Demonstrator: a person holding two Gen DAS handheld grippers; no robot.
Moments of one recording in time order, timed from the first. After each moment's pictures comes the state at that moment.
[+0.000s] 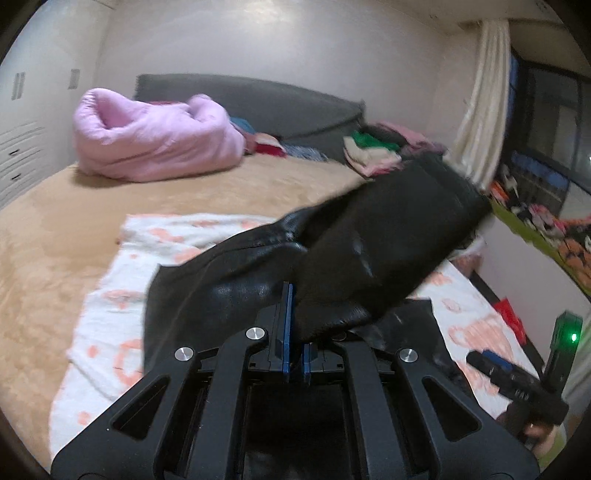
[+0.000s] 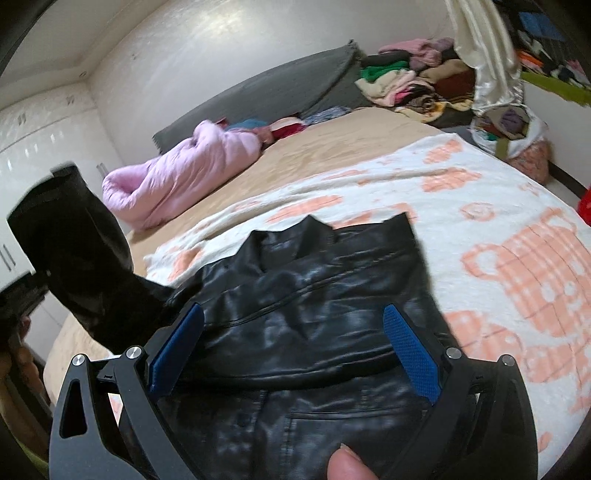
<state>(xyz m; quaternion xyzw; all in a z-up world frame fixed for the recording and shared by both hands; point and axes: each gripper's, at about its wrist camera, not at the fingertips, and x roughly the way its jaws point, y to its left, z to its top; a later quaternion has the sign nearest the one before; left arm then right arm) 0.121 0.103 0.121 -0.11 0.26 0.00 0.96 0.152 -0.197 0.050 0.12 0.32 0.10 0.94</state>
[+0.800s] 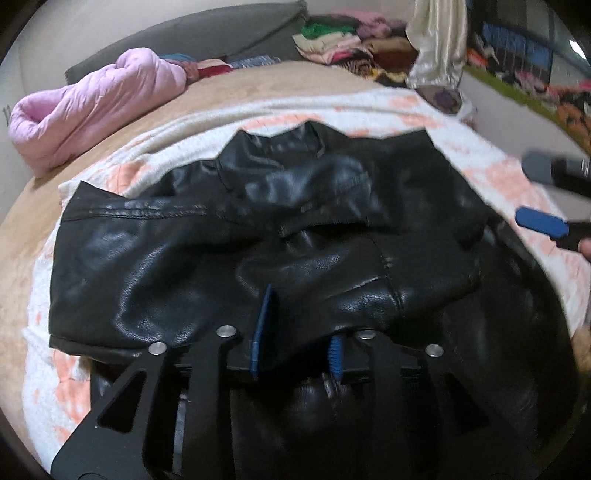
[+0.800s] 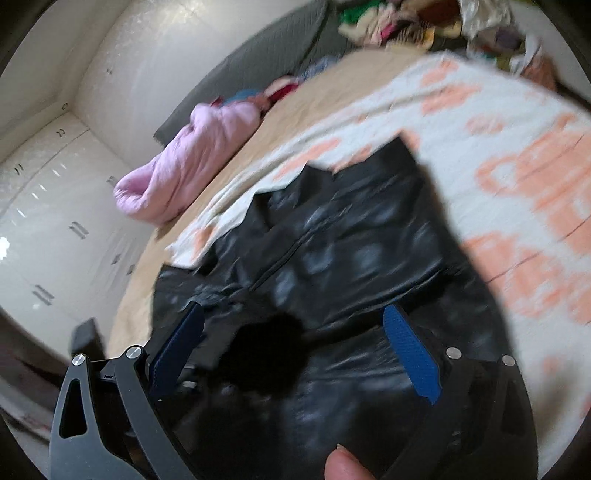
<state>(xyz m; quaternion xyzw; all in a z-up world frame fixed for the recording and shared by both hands) 0.143 0.013 -0.017 0.04 0.42 -0.04 0.91 0.167 -0.217 0.008 0.24 0.41 0.16 0.87</state>
